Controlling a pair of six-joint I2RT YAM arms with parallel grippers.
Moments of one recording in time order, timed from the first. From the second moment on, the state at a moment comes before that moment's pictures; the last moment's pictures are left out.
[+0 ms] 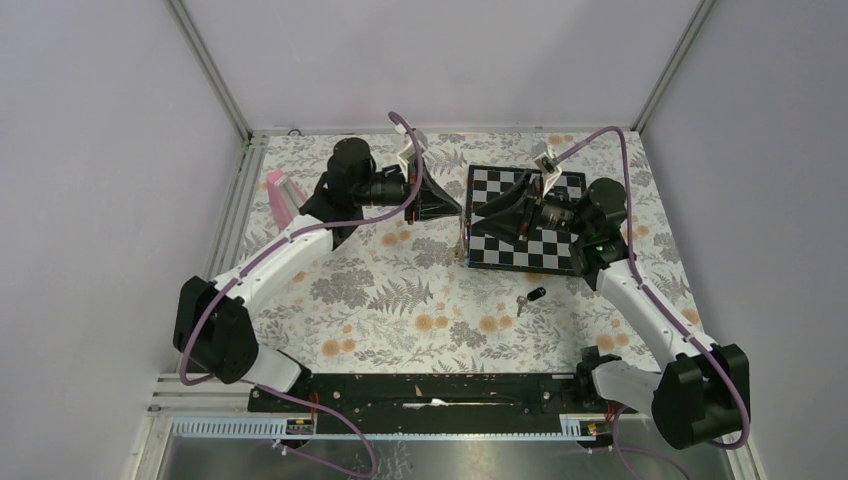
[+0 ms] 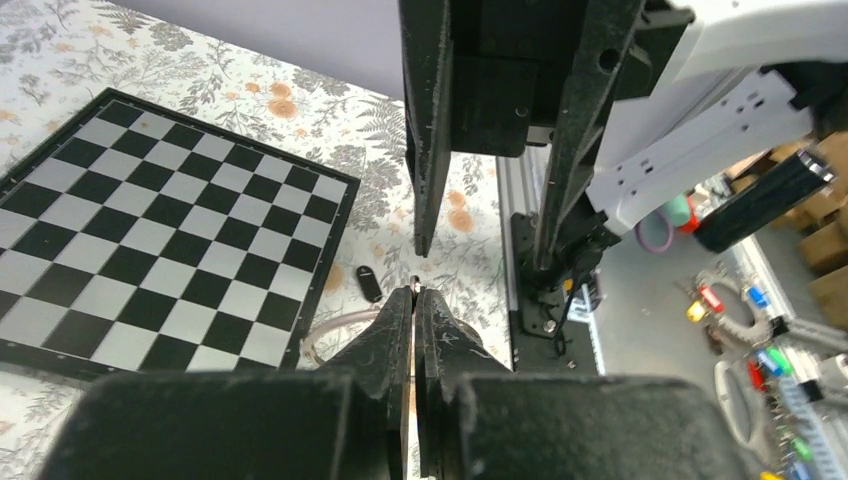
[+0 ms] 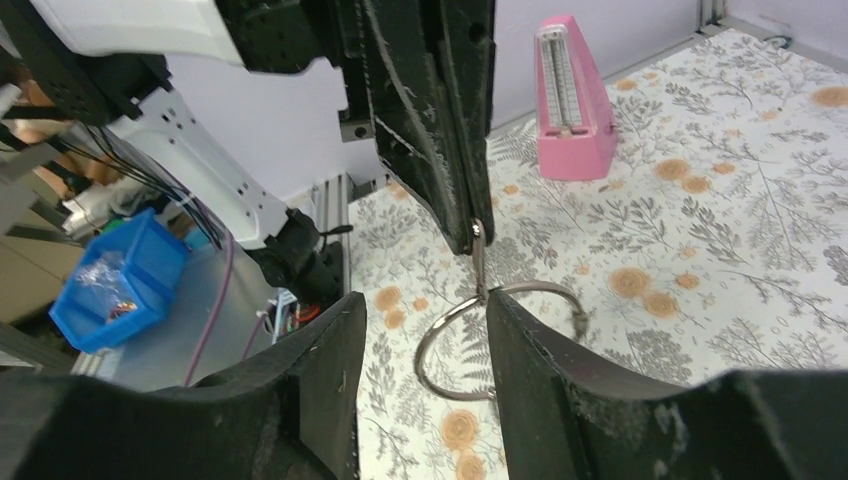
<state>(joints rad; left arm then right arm) -0.54 1.46 1.18 0.25 1.01 -0.34 0.27 1.15 0.78 0.57 -1.09 0.58</state>
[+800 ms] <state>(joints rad) -0.57 1.35 1.21 -0.29 1.09 0.25 0.25 1.02 0.87 -0.55 -0.92 -0.38</state>
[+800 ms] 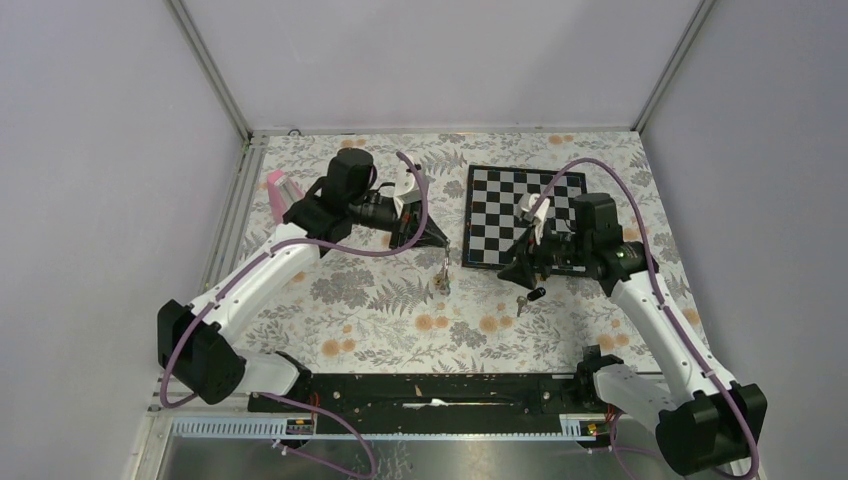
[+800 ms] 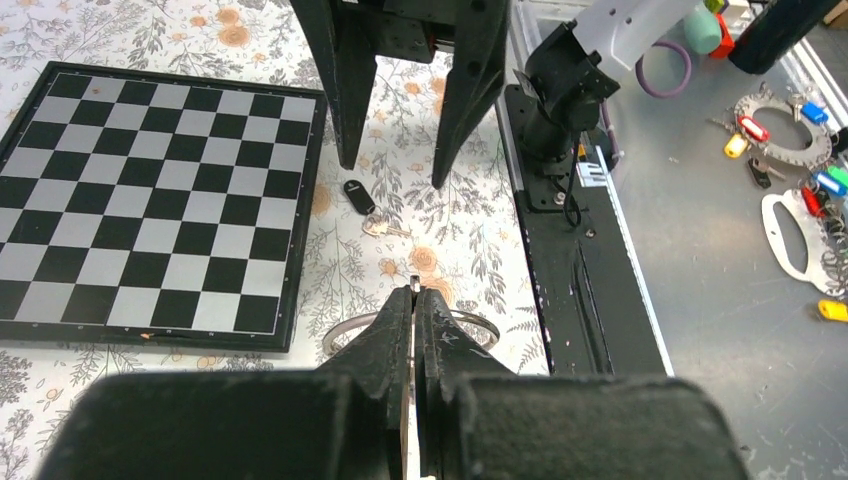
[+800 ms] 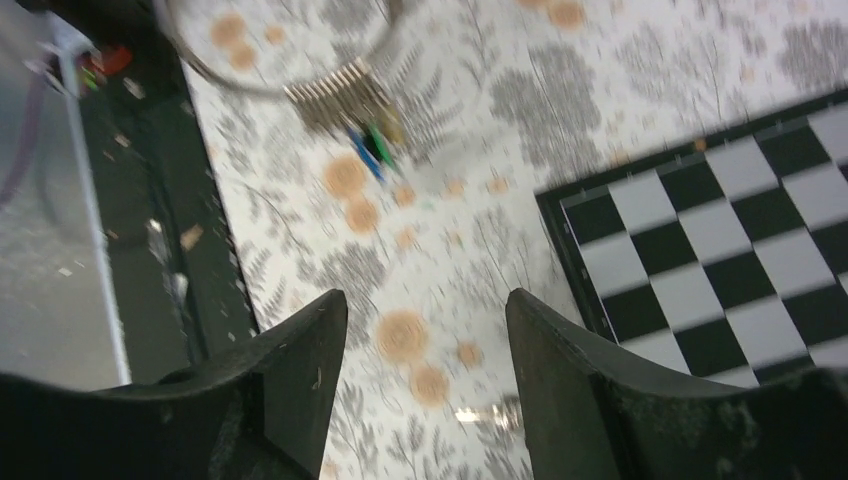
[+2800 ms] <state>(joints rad) -0.57 1.29 1.23 -0.45 1.07 0.37 0.33 1.39 0.68 -0.61 -0.36 -1.08</state>
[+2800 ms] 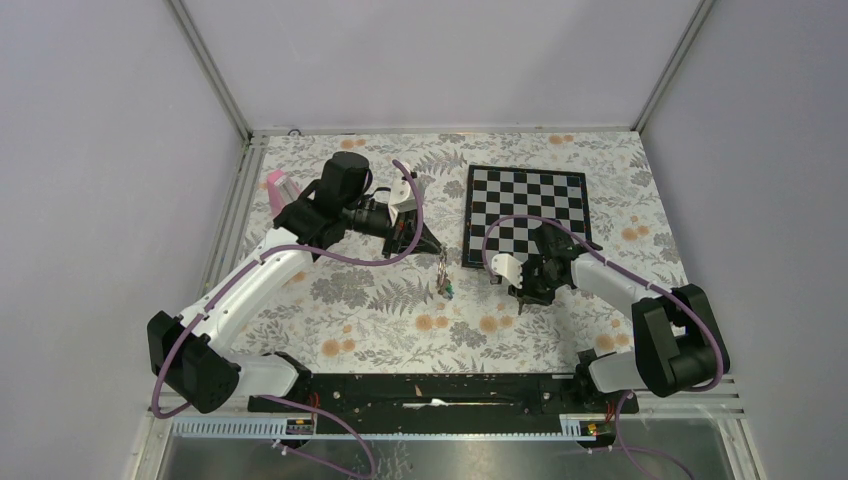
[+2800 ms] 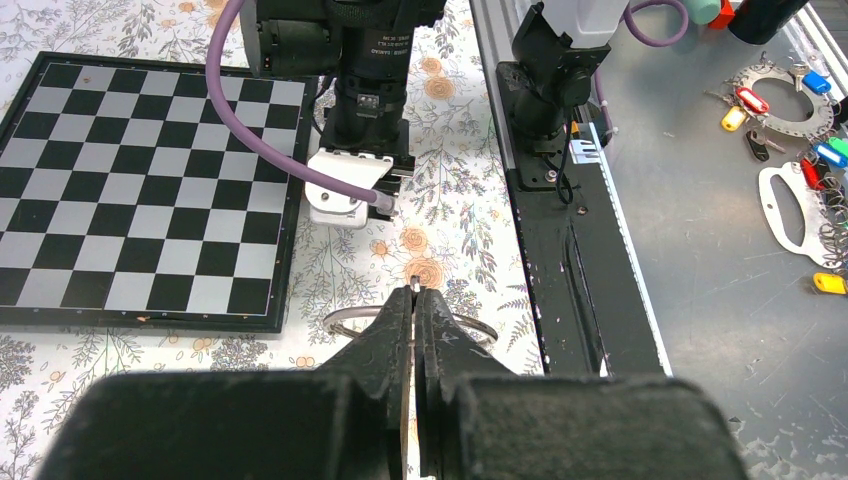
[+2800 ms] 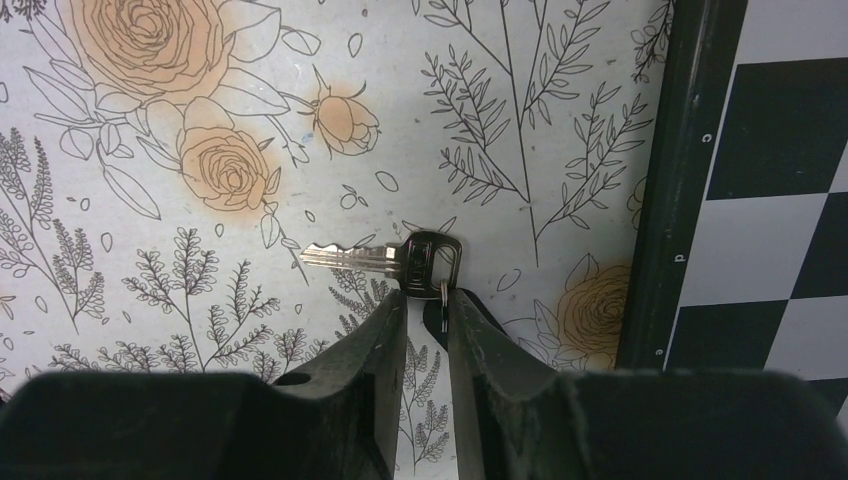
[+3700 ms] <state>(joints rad) -0.57 1.29 1.23 -0.45 1.07 0.37 0.33 1.38 0.68 -0.59 -0.33 -1.07</state>
